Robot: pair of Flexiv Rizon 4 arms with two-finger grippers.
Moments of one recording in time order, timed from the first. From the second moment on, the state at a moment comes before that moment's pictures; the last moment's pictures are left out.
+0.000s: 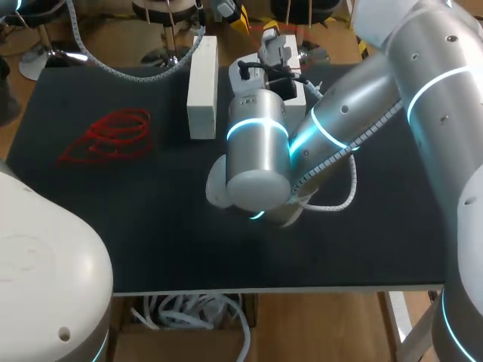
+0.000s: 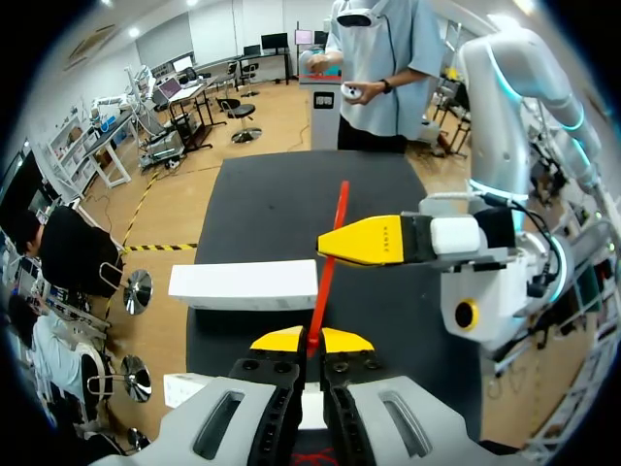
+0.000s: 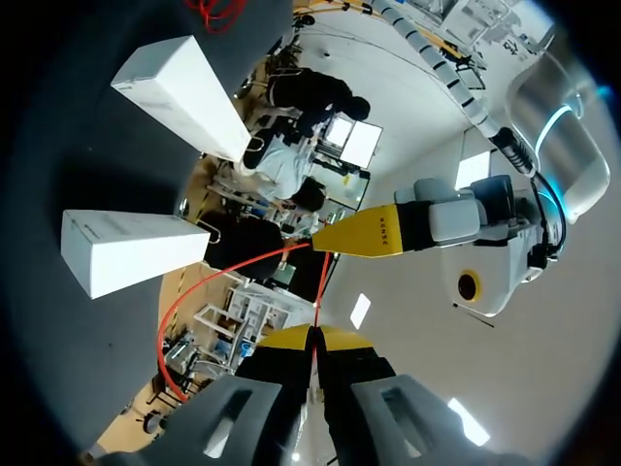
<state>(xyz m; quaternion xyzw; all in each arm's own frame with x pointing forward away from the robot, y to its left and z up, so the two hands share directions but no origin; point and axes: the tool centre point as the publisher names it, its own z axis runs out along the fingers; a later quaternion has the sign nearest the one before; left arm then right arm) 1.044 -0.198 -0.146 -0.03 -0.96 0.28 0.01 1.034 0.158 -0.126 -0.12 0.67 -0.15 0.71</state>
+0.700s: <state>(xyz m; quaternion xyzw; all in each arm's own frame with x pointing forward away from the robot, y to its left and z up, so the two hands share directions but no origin) 1.044 -0.197 -0.146 -0.03 -0.96 0.28 0.01 1.035 0.183 -0.132 -0.12 0.68 -0.17 0.71</state>
